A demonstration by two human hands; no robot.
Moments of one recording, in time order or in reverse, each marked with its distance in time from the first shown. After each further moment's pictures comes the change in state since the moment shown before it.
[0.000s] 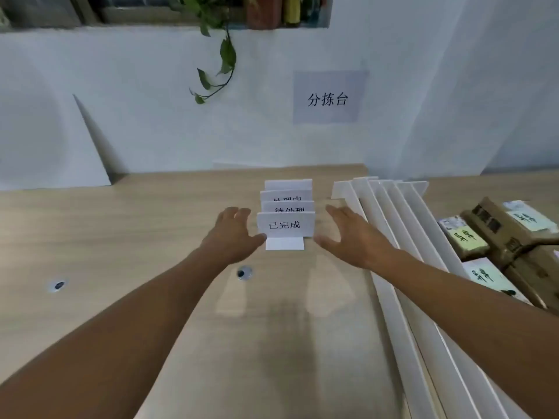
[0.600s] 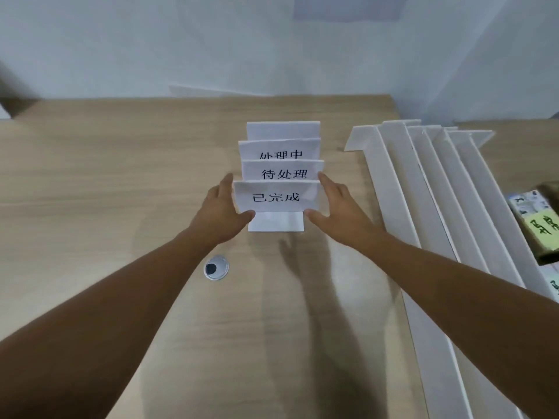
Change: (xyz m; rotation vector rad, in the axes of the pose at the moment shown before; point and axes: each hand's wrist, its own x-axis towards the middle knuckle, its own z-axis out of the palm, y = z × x) left_hand 0.197 -0.078 0.146 -0.216 -0.138 -0.179; right_hand 0.173 0.105 0.162 0.324 -0.163 0.215
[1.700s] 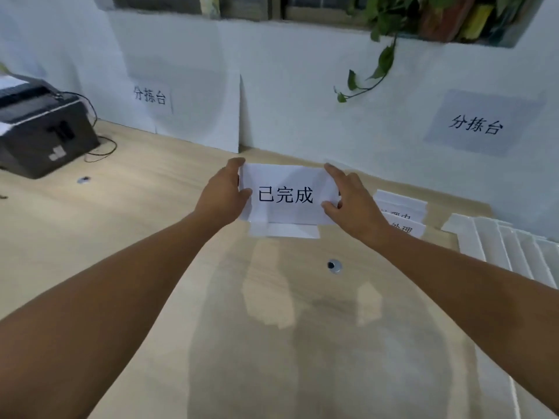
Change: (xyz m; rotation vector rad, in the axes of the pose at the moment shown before) left_hand -0.356 -0.098 -0.262 -0.045 0.659 -0.018; right_hand -0.204 -0.332 0.021 -0.081 0.094 -0.656
